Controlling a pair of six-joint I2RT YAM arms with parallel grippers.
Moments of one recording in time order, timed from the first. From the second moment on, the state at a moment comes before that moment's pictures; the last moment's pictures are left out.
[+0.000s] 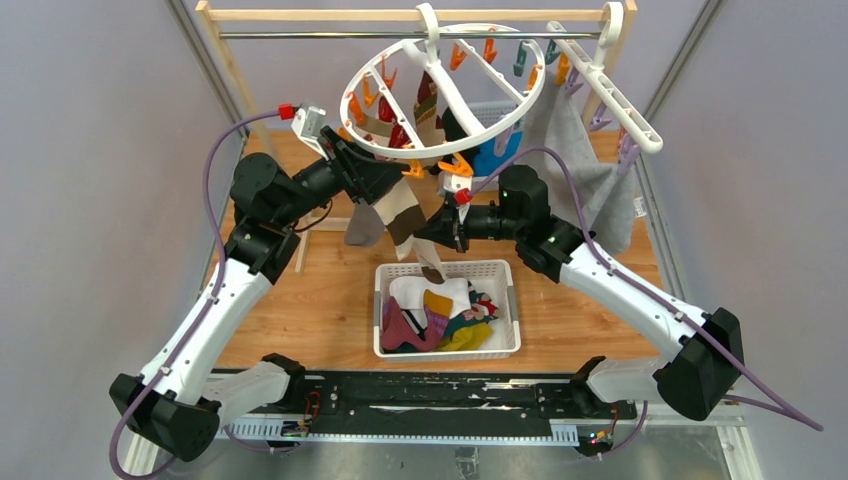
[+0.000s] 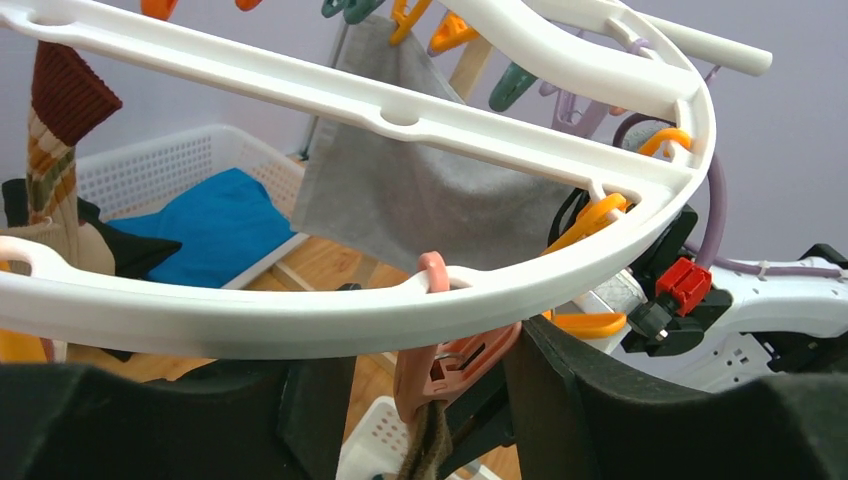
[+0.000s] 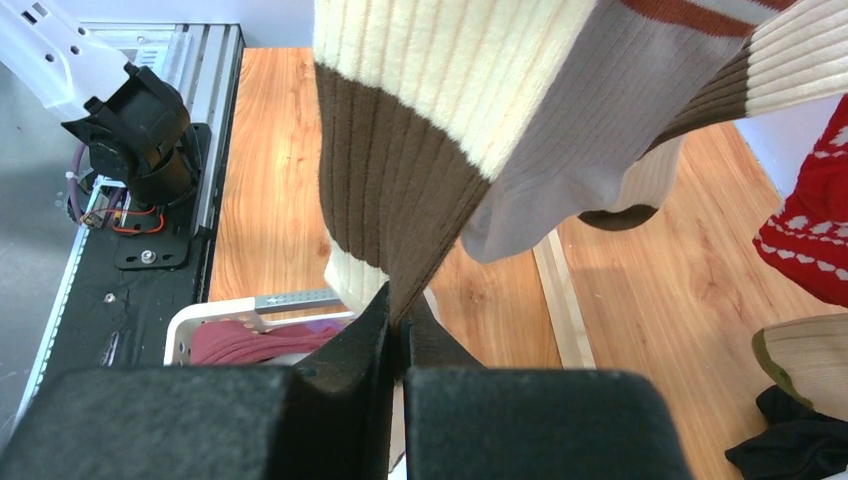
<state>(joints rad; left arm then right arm) -0.40 1.05 1.13 0.18 0.56 -0.56 0.72 1.29 1.10 -0.02 -0.72 -0.25</state>
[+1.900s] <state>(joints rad) -0.38 0.85 1.21 -0.56 0.20 0.35 0.72 1.11 1.00 -0.74 -0.53 -0.78</state>
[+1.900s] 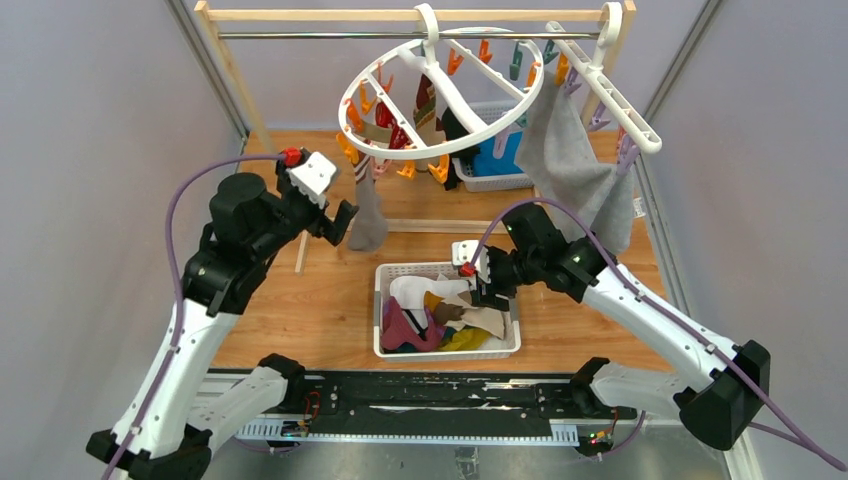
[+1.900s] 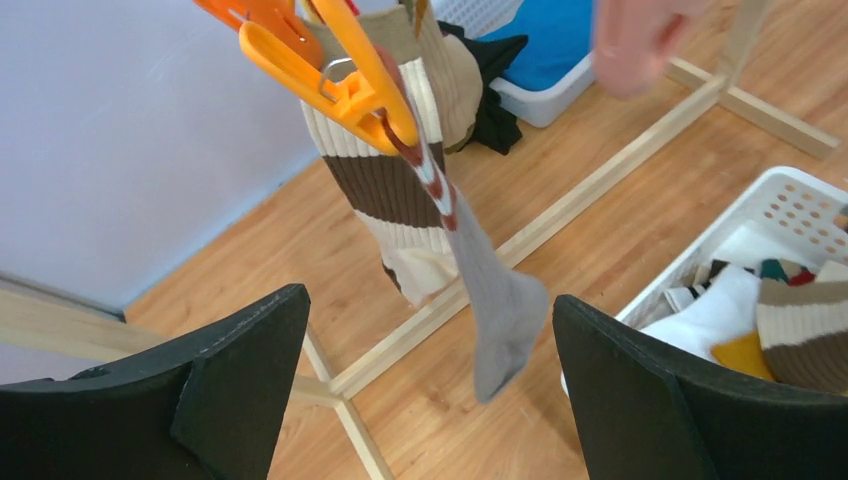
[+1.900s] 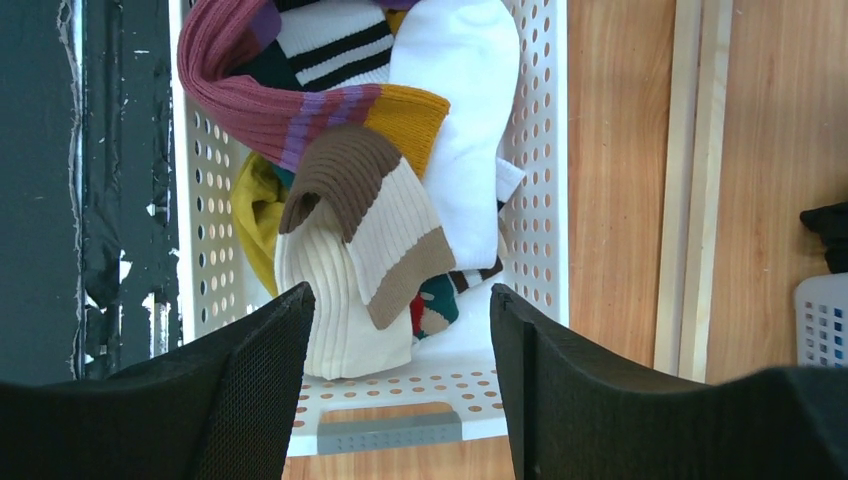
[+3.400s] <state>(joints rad) -0.36 1.05 1.06 0.19 0.73 -0.32 0.67 1.14 1.00 -0.15 -0.64 -0.29</state>
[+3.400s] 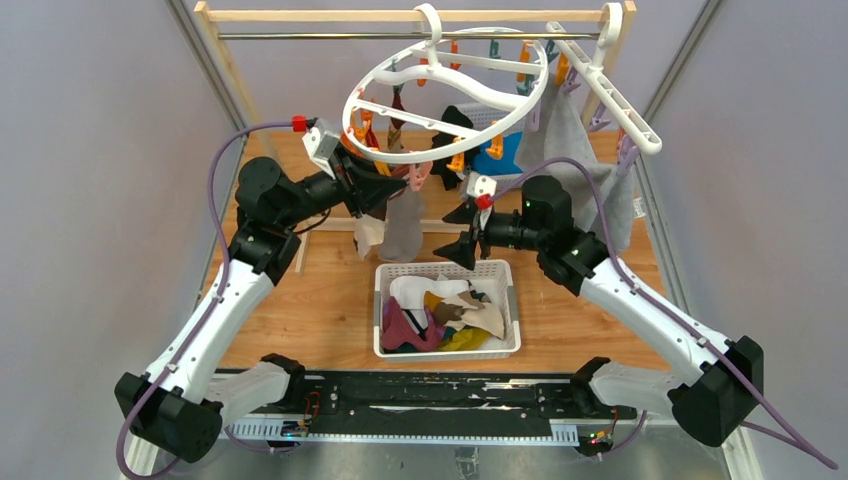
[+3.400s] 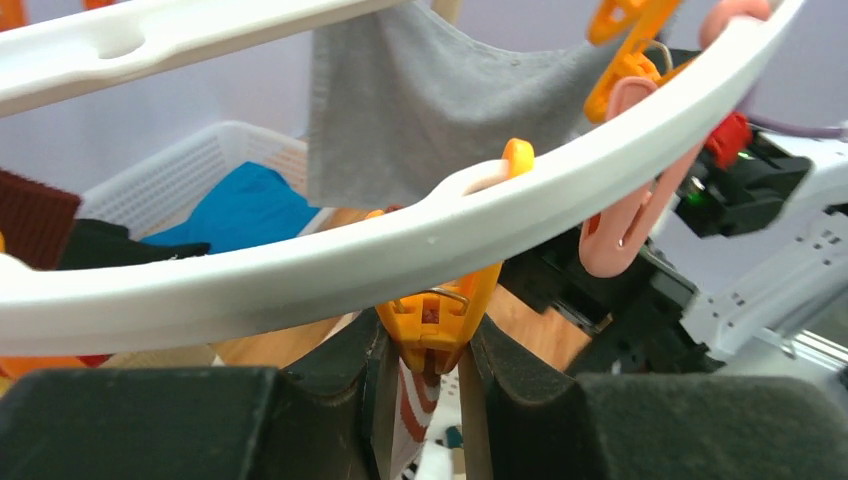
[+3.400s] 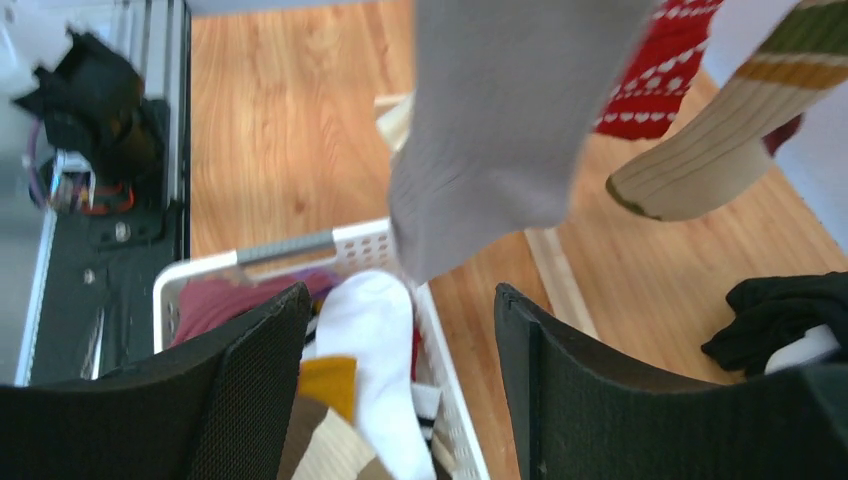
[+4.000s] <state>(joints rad) -0.36 1.05 1.04 0.31 0.89 -0.50 0.63 1.34 0.98 0.41 -0.87 0.11</state>
